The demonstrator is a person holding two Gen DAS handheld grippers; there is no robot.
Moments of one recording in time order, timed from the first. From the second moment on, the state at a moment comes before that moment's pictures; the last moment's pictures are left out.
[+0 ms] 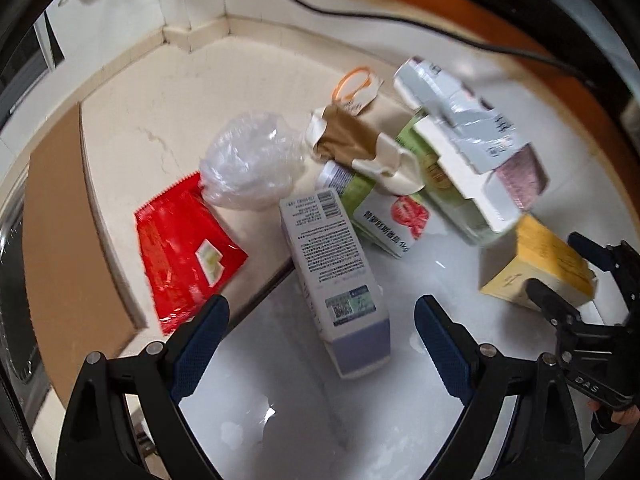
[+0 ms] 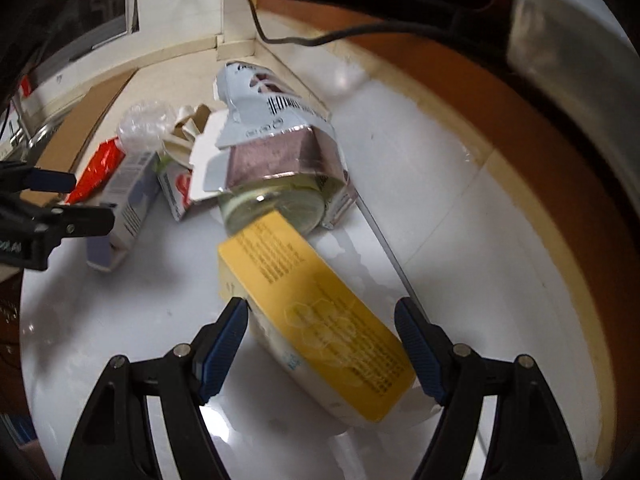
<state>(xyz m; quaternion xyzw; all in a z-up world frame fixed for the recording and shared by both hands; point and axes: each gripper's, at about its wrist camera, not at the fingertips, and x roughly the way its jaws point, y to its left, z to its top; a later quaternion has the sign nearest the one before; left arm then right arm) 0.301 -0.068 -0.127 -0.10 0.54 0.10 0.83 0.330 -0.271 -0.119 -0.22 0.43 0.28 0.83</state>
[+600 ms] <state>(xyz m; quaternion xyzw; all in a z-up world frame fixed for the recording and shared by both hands) 0.294 -0.092 -0.162 -0.11 0.56 0.10 0.81 0.322 -0.256 -0.129 -0.23 0.48 0.32 0.79</state>
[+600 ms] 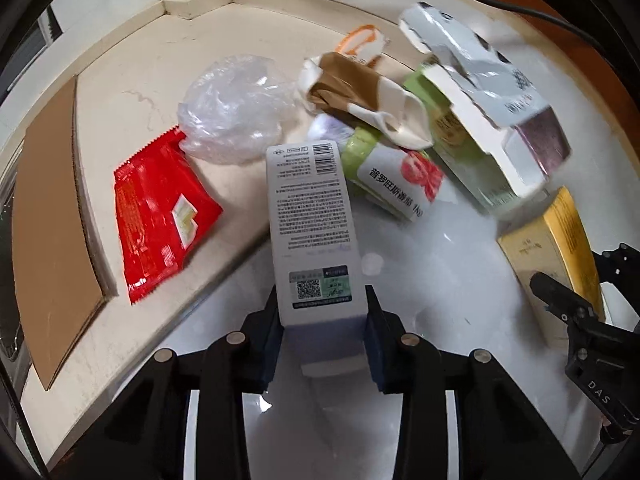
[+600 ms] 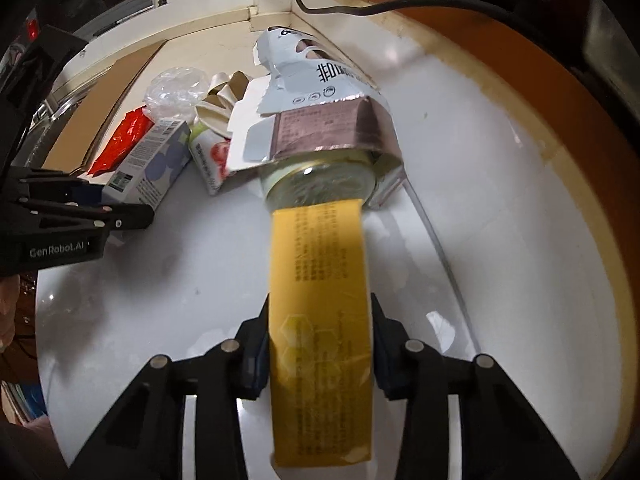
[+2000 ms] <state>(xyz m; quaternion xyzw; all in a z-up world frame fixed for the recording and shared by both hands) -0.006 0.052 -0.145 -0.10 0.46 -0.02 0.88 0.030 -0.141 -0.106 0.03 0.48 0.30 0.82</state>
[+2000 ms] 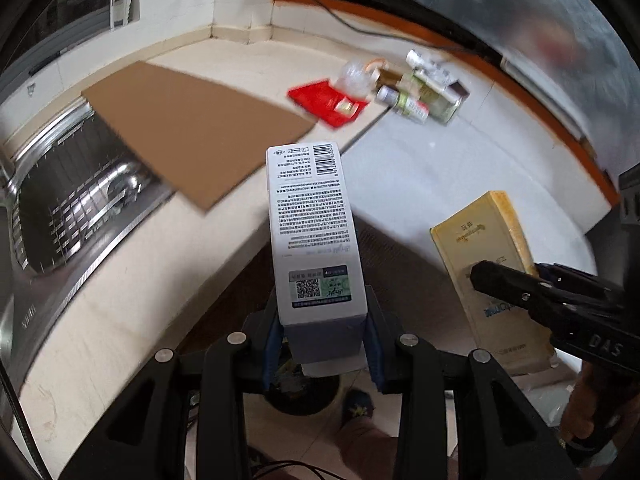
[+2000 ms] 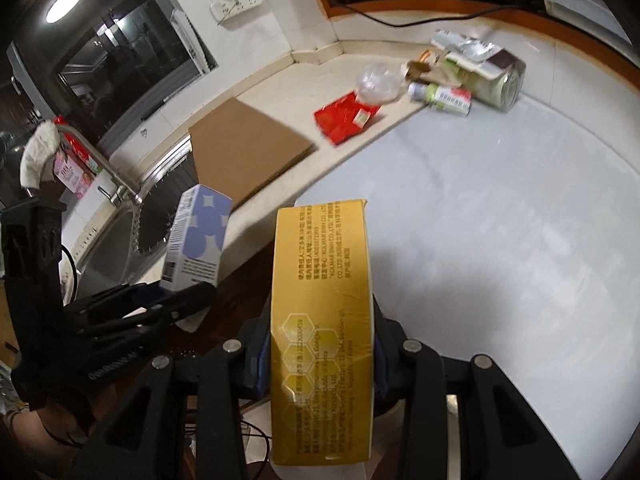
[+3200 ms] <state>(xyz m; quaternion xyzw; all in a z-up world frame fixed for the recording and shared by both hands) -0.002 0.068 -0.553 -0.06 0.60 -0.04 0.80 0.018 -0.111 -0.546 0.04 0.62 0.19 0.76</state>
